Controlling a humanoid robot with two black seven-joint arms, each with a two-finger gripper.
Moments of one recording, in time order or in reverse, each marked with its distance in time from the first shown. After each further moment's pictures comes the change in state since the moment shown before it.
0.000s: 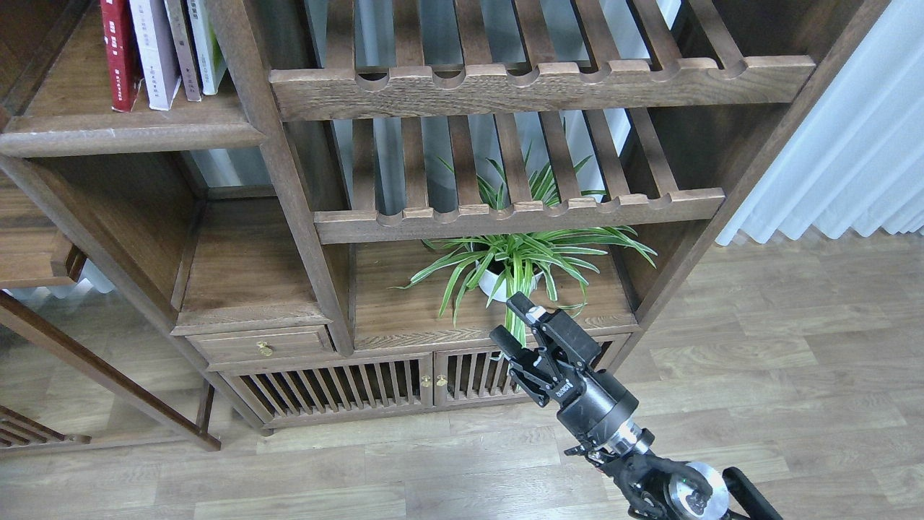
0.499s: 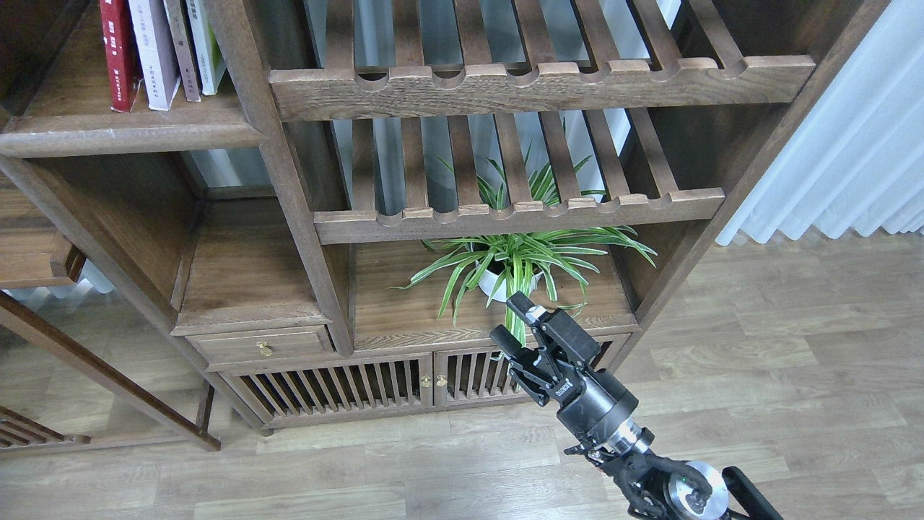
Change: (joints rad) left arm 0.092 0.003 -0.094 0.022 0.100 0.000 0.193; right arm 0.000 0.000 0.000 0.000 0.001 0.004 0.000
